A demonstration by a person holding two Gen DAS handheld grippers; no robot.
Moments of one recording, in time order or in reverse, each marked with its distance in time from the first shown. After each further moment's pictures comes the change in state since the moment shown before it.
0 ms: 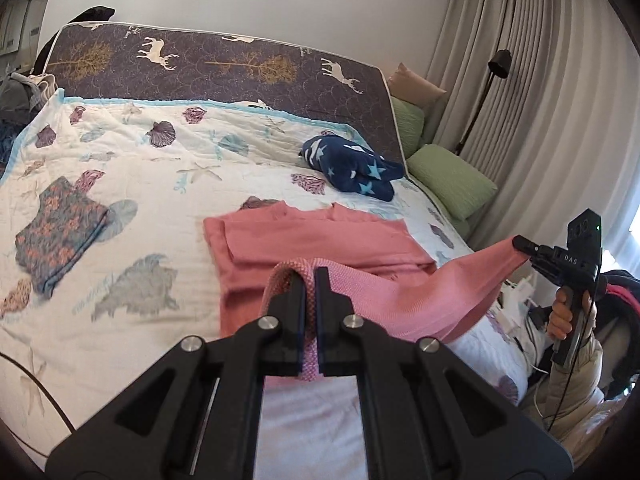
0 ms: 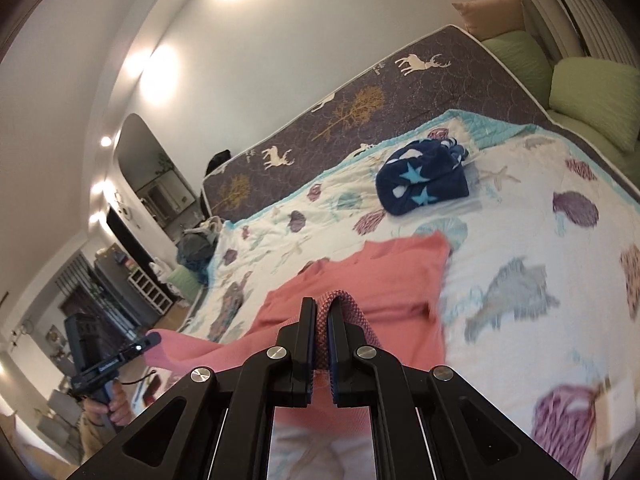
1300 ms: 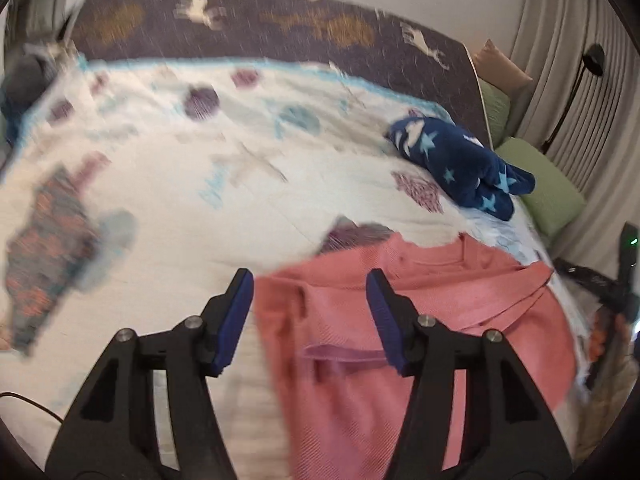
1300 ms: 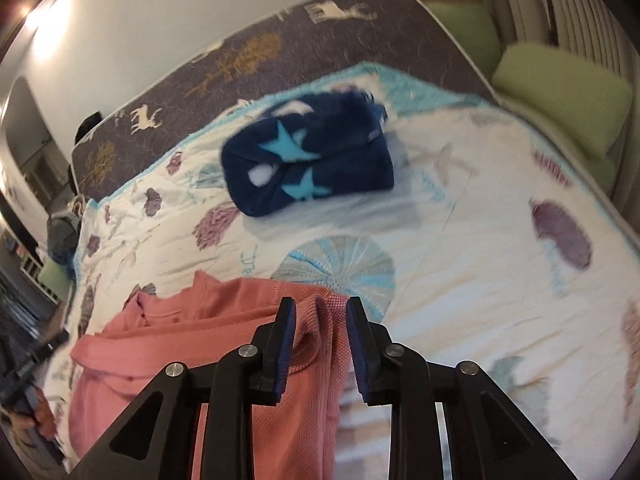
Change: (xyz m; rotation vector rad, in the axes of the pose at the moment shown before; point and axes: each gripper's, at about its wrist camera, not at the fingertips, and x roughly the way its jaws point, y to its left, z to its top) left arm 0.172 0.076 0.059 -0.058 0.090 0.227; right arm 0.194 -0.092 0.063 -0.010 0.151 -0.437
